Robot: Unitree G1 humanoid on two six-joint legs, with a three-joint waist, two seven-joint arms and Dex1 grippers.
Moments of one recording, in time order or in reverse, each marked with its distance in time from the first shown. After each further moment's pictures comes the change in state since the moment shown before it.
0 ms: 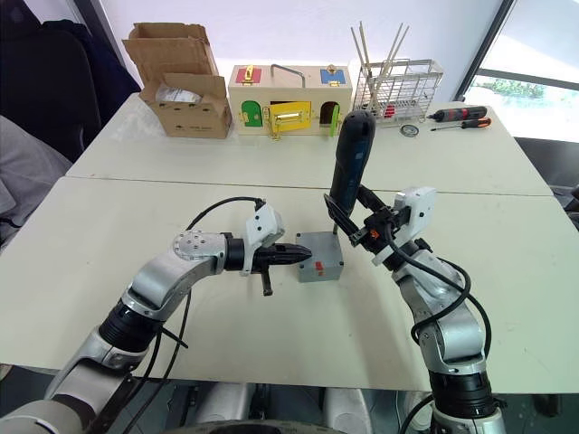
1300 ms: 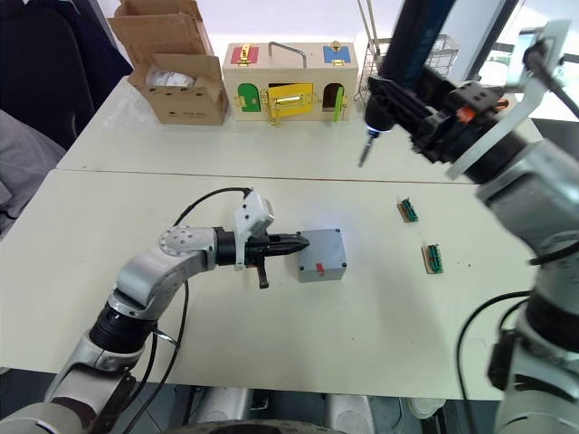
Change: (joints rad) left arm -0.003 0.000 0.134 -0.121 -0.120 0.120 0.030; right arm -0.513 -0.478 -0.399 -0.089 0.831 0.751 -0.361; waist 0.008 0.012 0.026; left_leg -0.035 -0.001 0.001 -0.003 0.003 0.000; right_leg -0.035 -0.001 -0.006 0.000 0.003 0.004
